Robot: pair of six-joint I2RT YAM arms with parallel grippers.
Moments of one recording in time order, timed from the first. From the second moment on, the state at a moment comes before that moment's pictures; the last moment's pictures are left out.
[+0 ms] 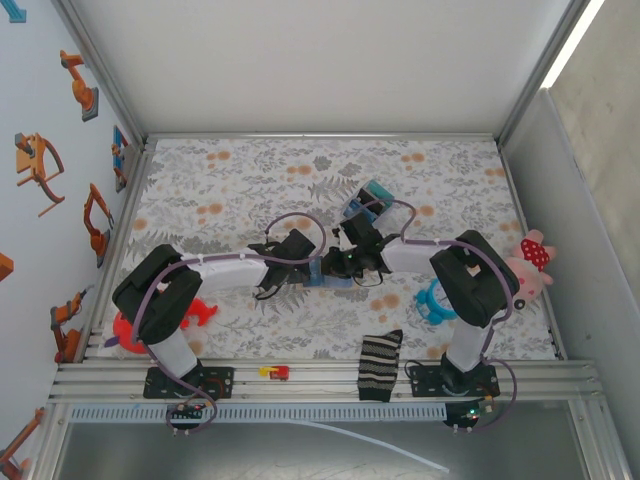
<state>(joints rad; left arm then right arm) -0.87 1.70 0.89 -0.41 -0.41 -0.79 0.67 1.80 0.90 -0.08 -0.46 0.71</state>
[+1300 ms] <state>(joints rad) -0.88 1.71 0.91 -0.47 -0.43 -0.81 0.60 1.77 0.84 0.05 -0.53 0.76</state>
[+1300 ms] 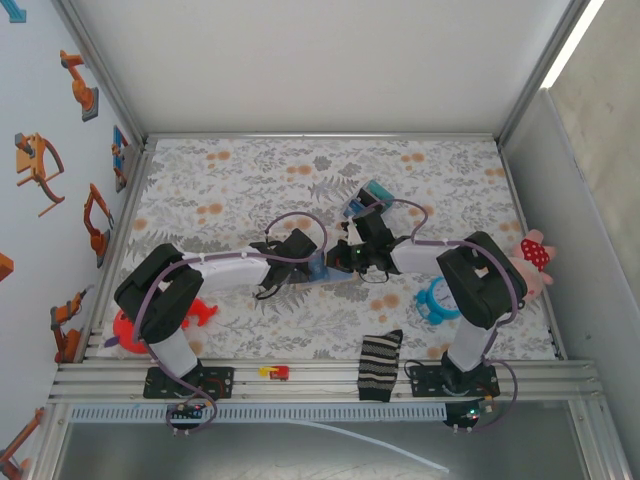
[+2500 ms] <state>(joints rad) -0.88 1.75 0.98 -0.45 -0.36 -0.73 0.60 1.75 0.84 0.03 -0.52 0.75</state>
